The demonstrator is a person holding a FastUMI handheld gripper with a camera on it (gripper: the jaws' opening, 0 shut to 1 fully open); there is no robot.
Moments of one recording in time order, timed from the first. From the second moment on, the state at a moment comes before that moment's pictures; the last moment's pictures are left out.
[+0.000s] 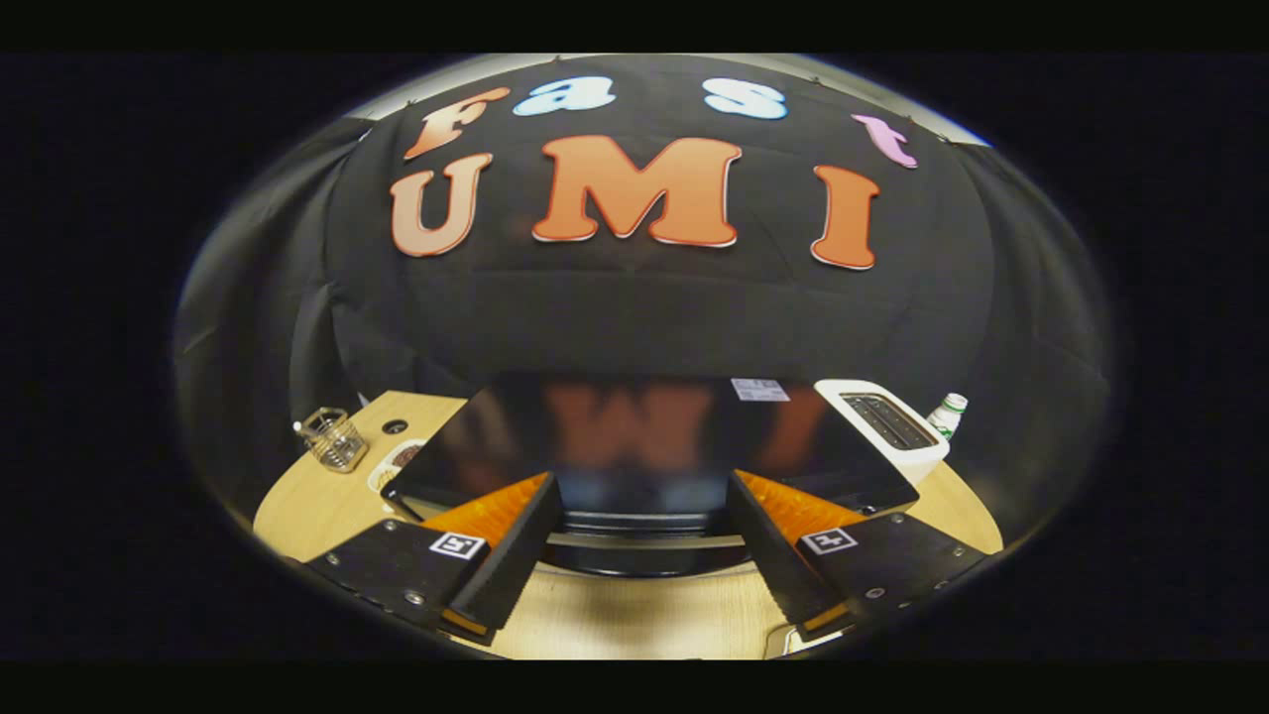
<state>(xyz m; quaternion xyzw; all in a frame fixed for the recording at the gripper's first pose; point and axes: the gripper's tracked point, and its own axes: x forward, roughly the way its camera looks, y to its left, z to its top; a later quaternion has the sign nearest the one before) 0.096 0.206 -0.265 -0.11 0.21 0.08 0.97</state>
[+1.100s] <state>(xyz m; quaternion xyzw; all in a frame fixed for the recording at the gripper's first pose) -0.043 0.168 -0.370 -0.09 0.35 0.07 0.93</state>
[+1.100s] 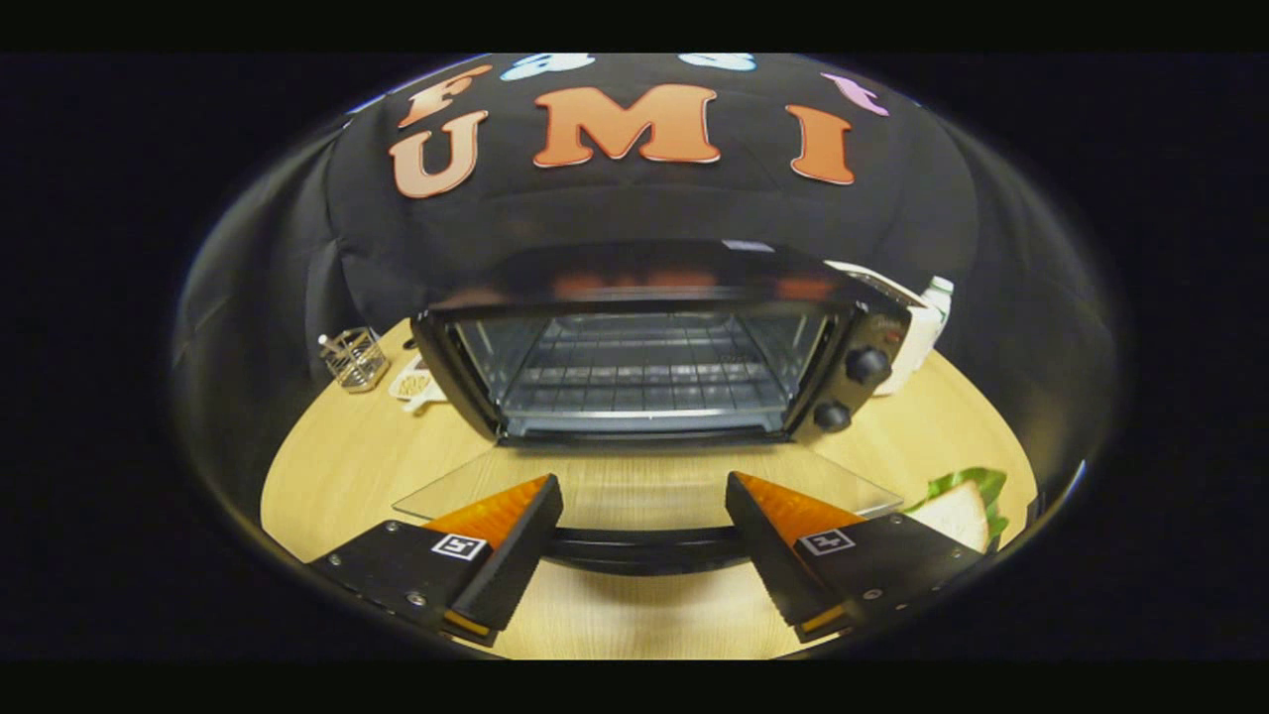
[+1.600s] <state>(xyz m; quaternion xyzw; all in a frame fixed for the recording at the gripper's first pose) -0.073 0.149 -0.417 -0.09 0.39 0.05 0.91</state>
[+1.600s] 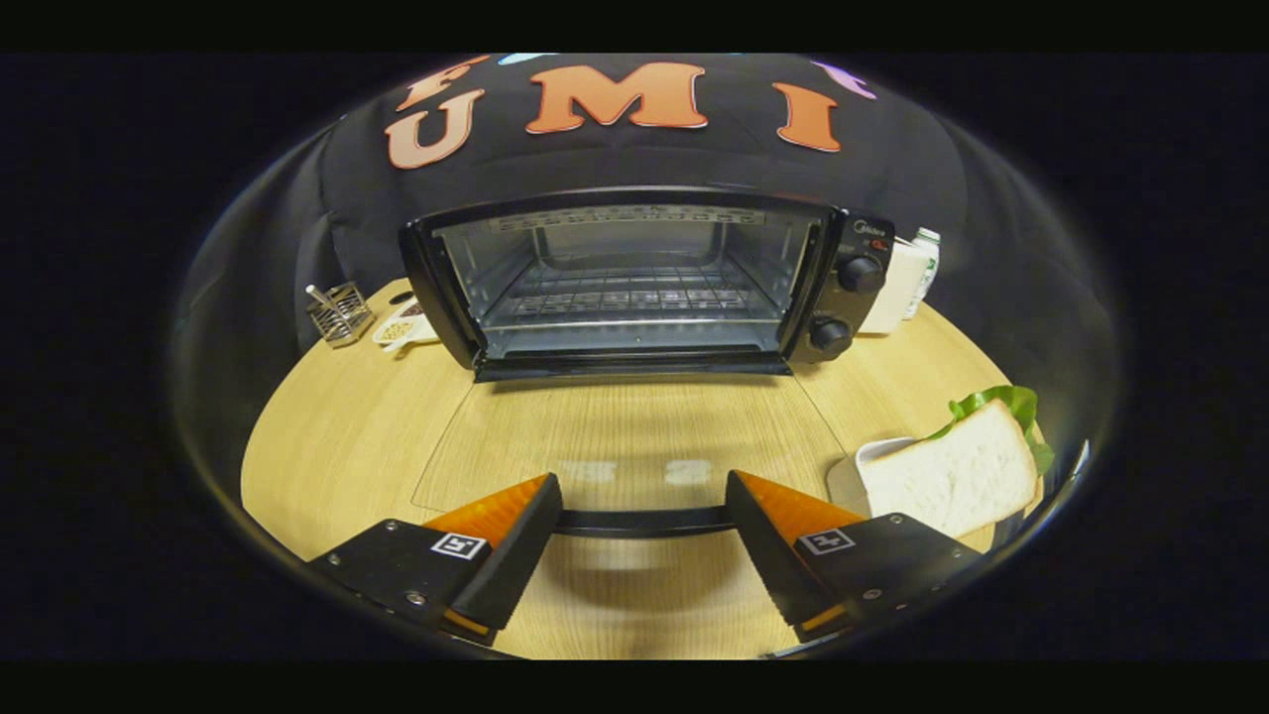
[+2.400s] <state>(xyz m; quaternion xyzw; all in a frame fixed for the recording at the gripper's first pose) -0.056 0.069 -0.297 -0.01 0.37 0.06 0.93</state>
